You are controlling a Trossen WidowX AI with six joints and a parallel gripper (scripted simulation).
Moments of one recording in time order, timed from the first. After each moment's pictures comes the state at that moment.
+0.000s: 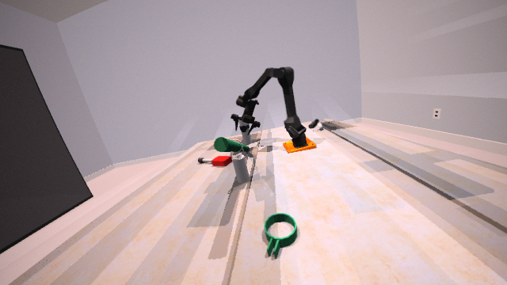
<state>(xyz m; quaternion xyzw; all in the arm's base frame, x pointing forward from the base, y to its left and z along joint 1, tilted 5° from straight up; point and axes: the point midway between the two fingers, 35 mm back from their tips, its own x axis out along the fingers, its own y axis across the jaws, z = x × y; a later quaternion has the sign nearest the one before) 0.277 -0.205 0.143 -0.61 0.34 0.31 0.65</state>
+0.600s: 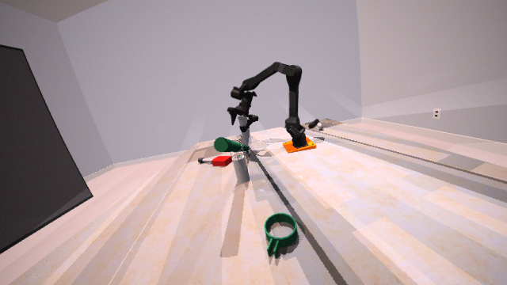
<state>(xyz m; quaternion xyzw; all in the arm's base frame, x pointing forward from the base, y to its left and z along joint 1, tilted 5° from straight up) 0.281 -0.148 0.191 -0.46 0.40 0.24 0.76</state>
